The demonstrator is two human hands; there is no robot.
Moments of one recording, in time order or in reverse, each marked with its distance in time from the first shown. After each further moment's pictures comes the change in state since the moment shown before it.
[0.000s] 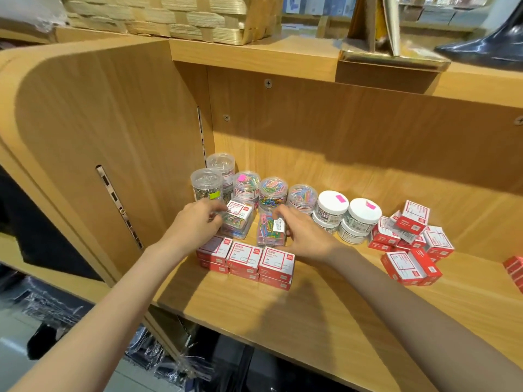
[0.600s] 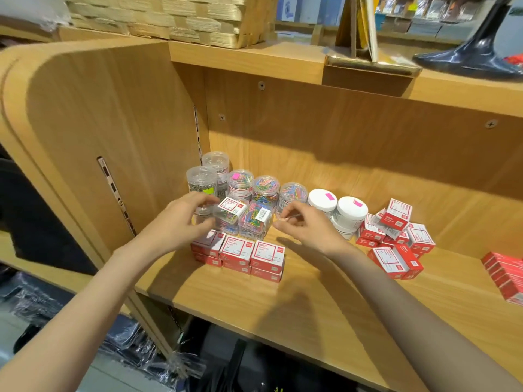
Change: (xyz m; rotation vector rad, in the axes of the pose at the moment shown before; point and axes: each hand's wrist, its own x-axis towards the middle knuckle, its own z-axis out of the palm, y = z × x) left_hand -0.023 -0.005 -0.018 -0.099 0.009 0.176; right_hand -0.028 -0.020 -0.019 0.439 0.219 0.185
